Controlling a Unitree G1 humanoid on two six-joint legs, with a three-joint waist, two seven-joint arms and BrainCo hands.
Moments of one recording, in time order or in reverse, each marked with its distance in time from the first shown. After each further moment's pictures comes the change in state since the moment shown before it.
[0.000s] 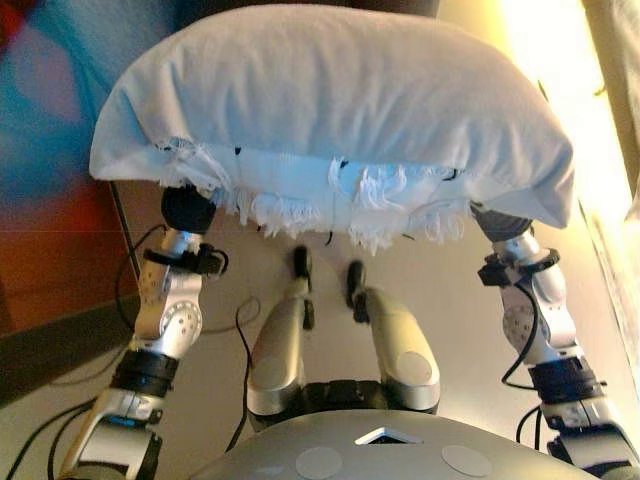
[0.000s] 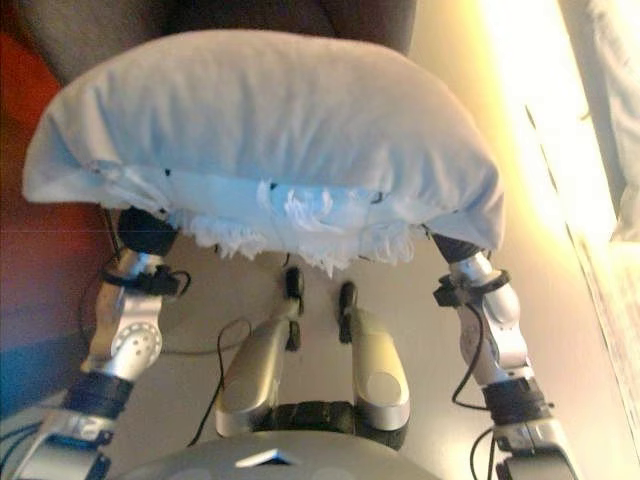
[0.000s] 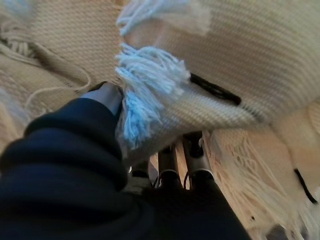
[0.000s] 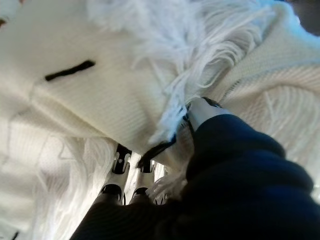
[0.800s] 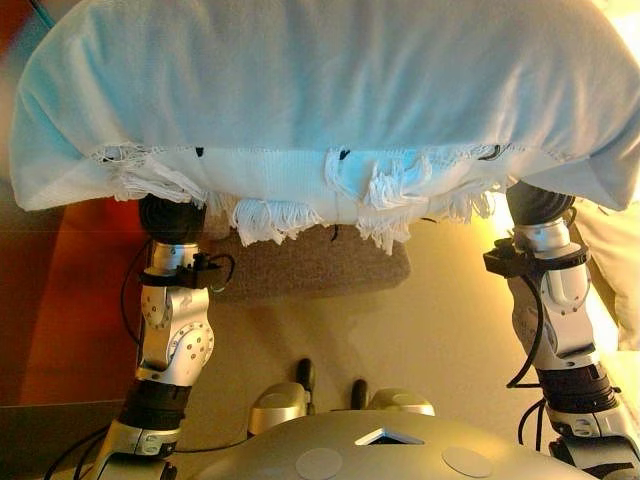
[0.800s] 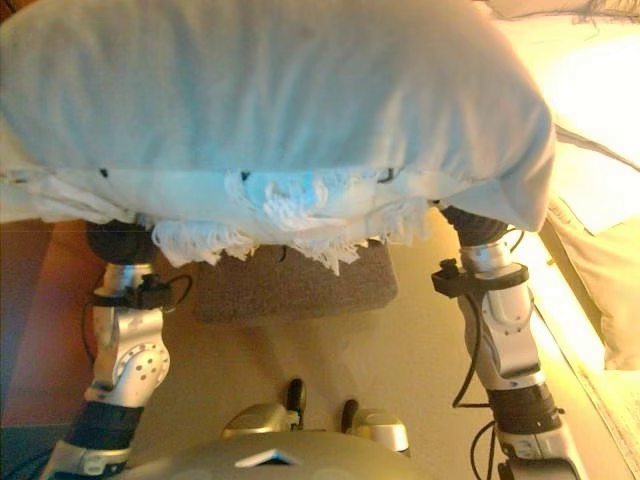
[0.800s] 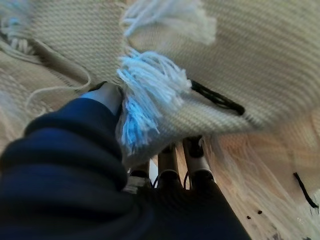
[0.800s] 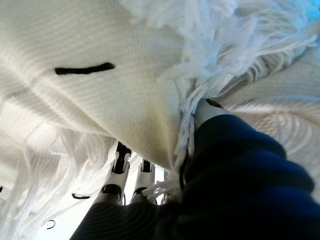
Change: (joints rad) left arm 0.035 -0.069 0.031 -0.225 0.078 -0.039 0.195; right arm -0.042 -0.020 -0.023 -0.215 -0.254 -0.028 -0.352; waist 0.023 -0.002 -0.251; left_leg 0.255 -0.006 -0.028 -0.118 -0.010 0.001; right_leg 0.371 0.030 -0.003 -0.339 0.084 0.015
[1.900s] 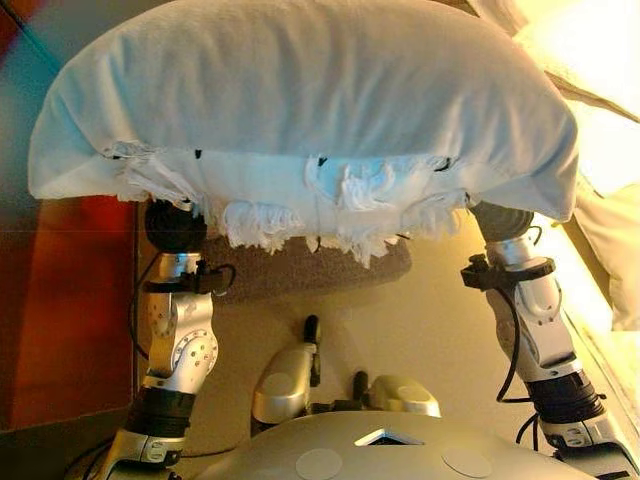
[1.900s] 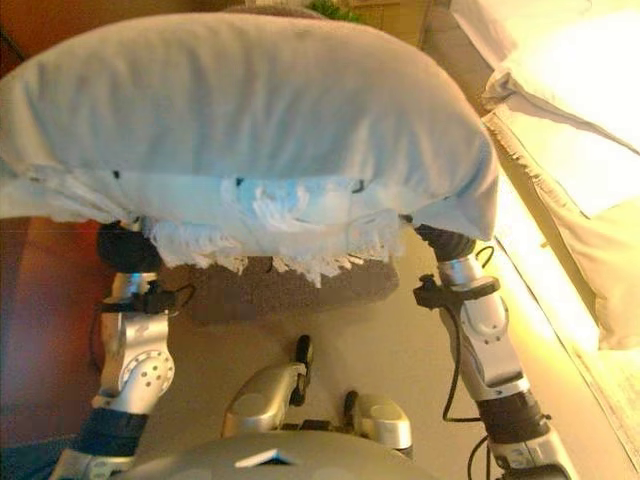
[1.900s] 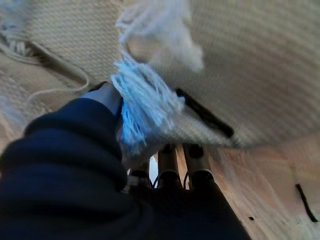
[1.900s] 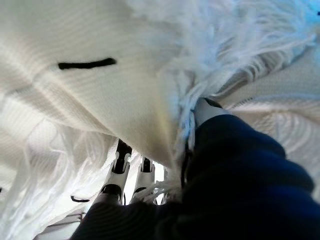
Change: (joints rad) left arm 0.035 -0.026 -0.010 0.046 -0.048 -0.010 0.050; right arm 0.031 0.014 0.106 0.047 -0.017 0.027 -0.029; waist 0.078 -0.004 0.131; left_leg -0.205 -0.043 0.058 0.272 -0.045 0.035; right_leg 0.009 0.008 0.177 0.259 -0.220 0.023
